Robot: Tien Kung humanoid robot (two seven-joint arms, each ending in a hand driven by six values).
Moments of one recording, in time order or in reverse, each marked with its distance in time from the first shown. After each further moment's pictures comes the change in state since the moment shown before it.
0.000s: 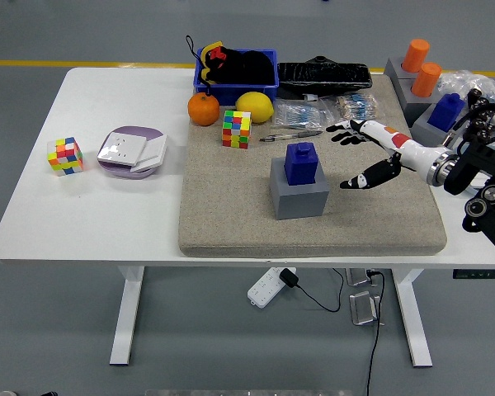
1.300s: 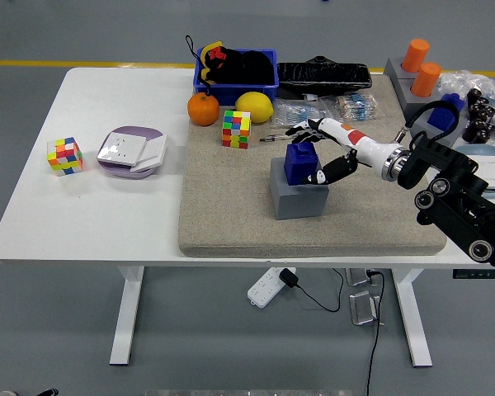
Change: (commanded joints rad) left arm -0.008 0.002 0.028 -0.001 -0.010 -0.001 0.001; right arm 0.099 0.111 -0.144 -0.141 0.060 -0.066 0.033
